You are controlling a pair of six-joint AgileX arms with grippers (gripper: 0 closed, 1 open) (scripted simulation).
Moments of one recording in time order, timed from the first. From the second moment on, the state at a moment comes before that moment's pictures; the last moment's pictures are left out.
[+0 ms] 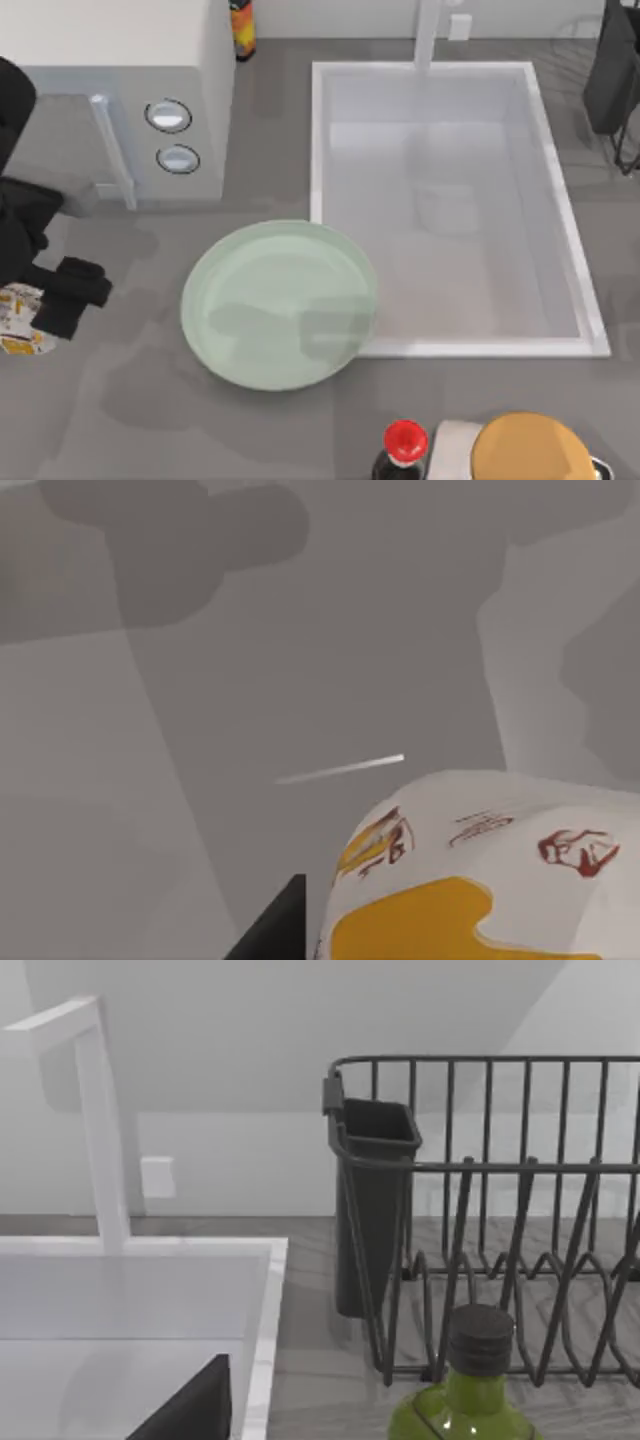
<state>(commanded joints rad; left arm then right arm) -0.14 1.55 1.08 -1.07 0.01 0.21 0.00 0.00 0.00 0.00 0.00 0.00</state>
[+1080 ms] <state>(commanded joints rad) -0.32 1.83 1.40 -1.20 -0.01 -0.60 0.00 0.00 0.00 0.00 0.00 0.00</state>
